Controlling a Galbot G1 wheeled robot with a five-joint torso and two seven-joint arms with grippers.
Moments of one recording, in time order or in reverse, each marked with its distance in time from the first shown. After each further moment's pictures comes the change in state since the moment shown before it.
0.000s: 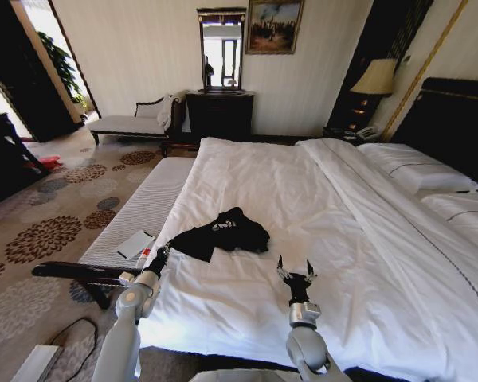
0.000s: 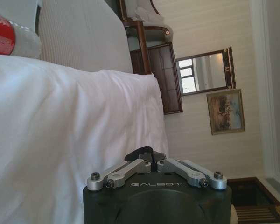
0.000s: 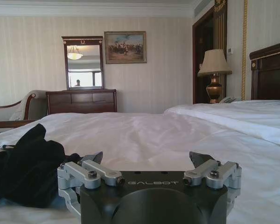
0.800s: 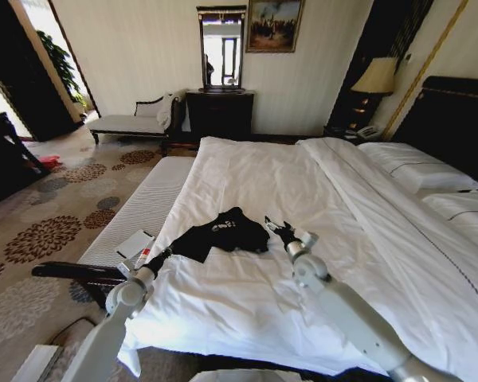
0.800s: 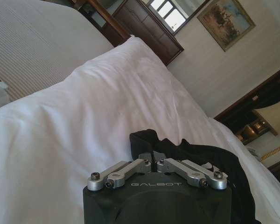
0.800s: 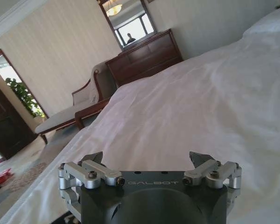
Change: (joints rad) left arm 0.021 0.265 0.181 -0.070 0.337 0.002 0.007; right arm 0.784 -0.377 -0.364 -0.220 1.057 -0.323 -0.090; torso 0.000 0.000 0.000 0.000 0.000
